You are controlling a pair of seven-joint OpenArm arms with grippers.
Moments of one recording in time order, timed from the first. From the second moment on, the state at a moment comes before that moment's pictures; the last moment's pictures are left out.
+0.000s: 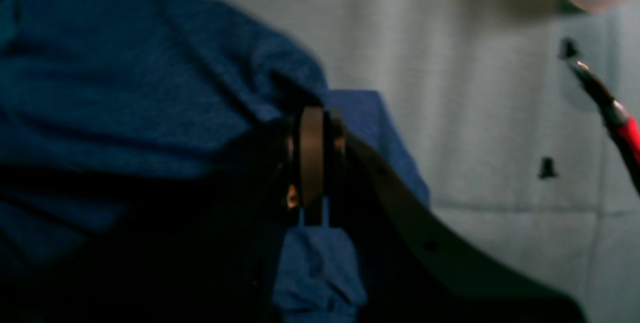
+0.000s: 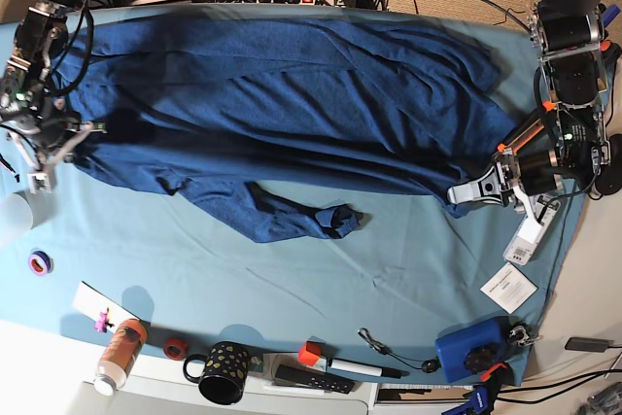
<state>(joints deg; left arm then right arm) -23.4 -21.8 -13.2 41.3 -82.4 -43.3 81.4 -3.3 28.4 30.9 90.3 19.7 28.2 -56.1</state>
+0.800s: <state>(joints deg) -14.9 -22.2 -13.2 49.0 -83.8 -44.1 80.4 -6.0 21.7 44.4 90.3 27.1 34.0 -62.0</state>
